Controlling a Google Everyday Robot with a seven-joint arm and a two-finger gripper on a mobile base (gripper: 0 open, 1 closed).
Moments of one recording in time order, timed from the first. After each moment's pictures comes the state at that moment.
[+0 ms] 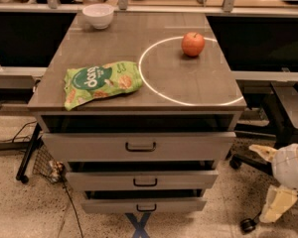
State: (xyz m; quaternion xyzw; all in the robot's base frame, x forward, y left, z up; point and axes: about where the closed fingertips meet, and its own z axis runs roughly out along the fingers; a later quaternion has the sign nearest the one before) arm 0.388 -0.286 0.701 -0.64 0.74 0.08 0.19
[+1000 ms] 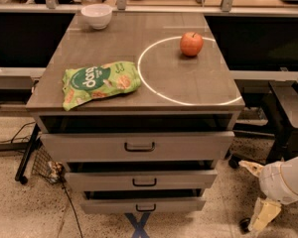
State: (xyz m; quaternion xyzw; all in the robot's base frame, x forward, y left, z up) arm 0.387 -0.287 0.615 -0.64 0.74 0.12 0.20
